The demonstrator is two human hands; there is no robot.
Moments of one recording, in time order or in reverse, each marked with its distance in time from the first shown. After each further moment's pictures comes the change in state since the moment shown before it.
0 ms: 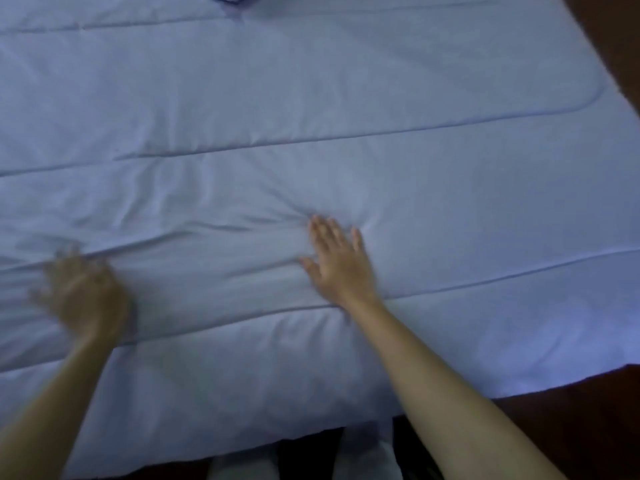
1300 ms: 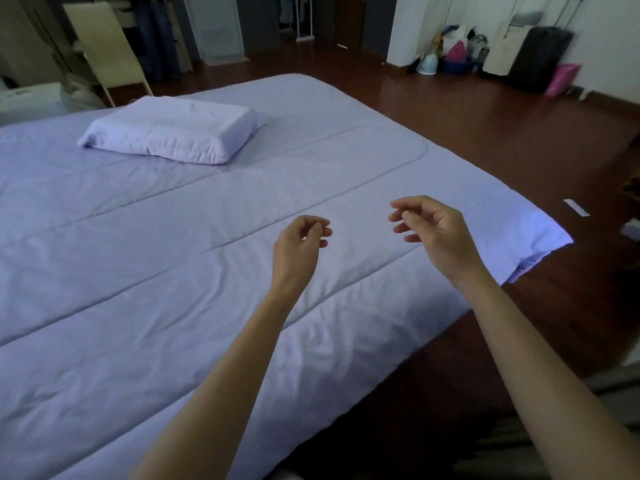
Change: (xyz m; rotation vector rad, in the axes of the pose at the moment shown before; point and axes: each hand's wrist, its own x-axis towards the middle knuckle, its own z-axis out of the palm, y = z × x) left_hand -0.110 0.109 -0.302 -1.026 -0.800 0.553; right_hand -0.235 -0.217 -0.256 0.899 0.757 0.291
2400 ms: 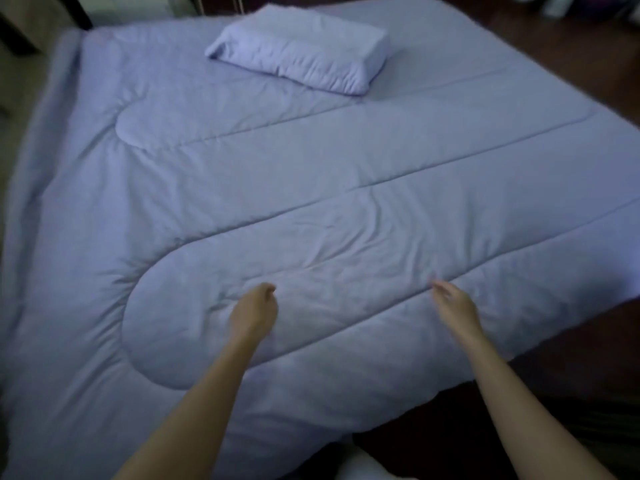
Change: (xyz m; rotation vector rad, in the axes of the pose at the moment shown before) left_hand -0.081 -0.248 -0.395 0.829 0.033 -0.468; right_hand -0.112 0.107 0.322 -0.478 -0.121 0.558
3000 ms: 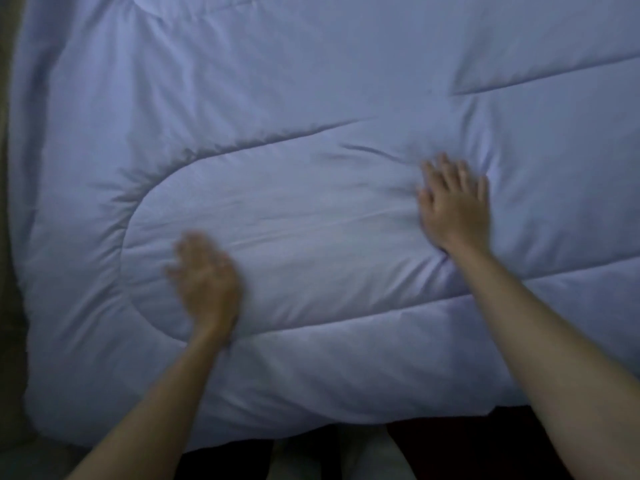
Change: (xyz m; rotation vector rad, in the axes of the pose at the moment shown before) left_hand 0.025 -0.119 0.048 0.276 0.526 -0.300; right_hand 0.141 -0.045 0.155 -0.604 0.045 -0.622
